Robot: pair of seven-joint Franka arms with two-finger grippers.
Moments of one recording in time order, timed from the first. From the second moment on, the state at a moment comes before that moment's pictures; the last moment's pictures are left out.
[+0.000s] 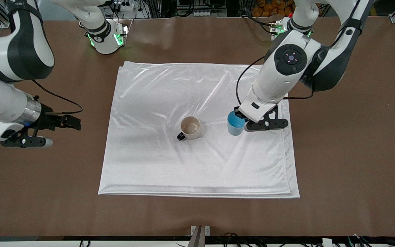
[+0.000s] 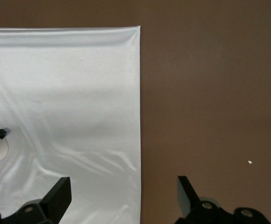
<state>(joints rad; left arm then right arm) -0.14 0.37 -0.48 -1.53 0.11 1.92 -0.71 -0.02 0.26 0.14 -1.51 0.00 1.71 0.14</state>
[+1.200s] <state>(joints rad) -0.39 0.56 -0.45 -1.53 0.11 2.16 -1.01 -0.03 0.06 0.07 -1.53 0.00 1.66 0.13</state>
